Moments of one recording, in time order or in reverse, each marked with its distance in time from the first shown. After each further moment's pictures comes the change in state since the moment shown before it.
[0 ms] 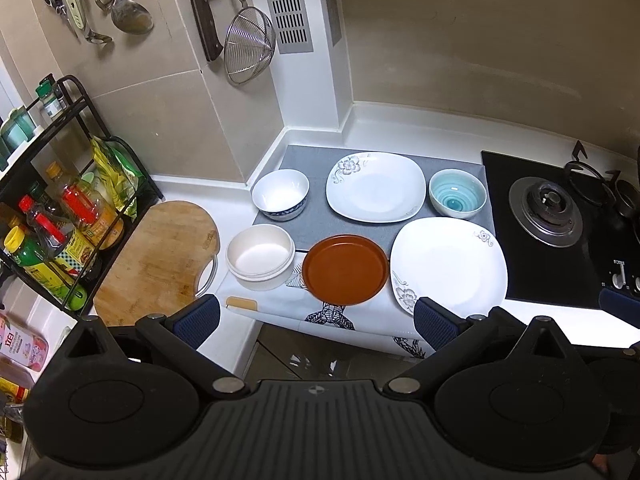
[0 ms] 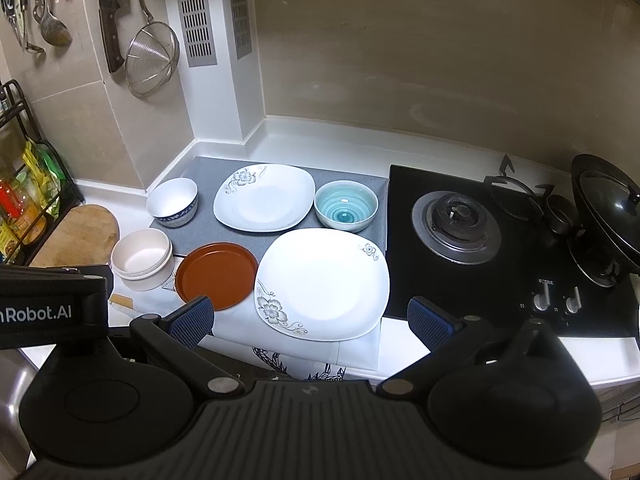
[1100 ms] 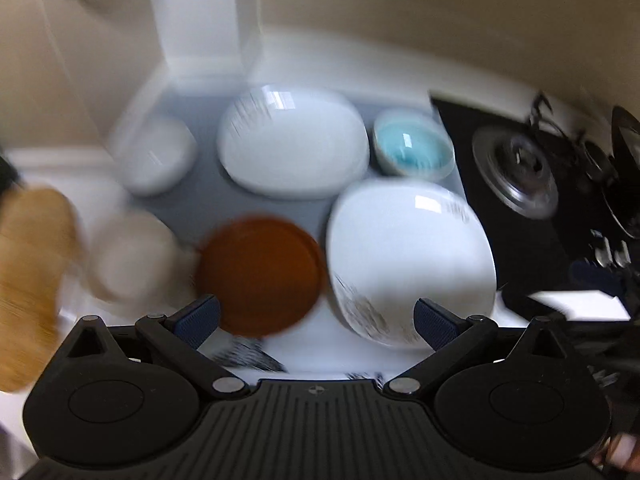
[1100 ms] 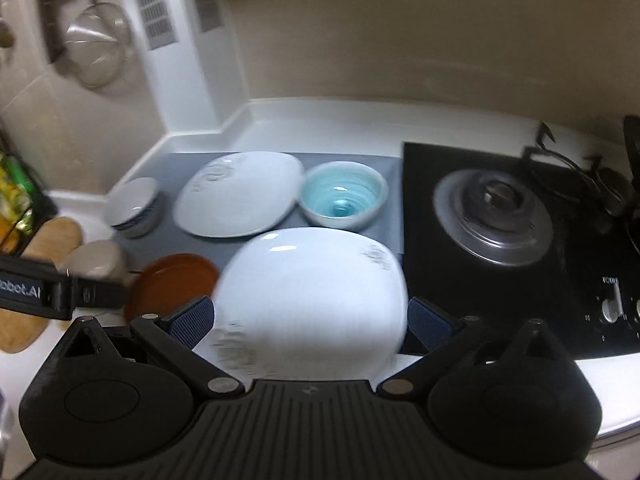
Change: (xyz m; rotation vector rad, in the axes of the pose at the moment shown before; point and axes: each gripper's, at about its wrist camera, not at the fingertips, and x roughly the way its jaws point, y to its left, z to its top) left arm 0.223 -0.017 0.024 0.060 0.196 -0.355; right arm 0.164 -0.065 -0.006 0.073 -0.023 0.079
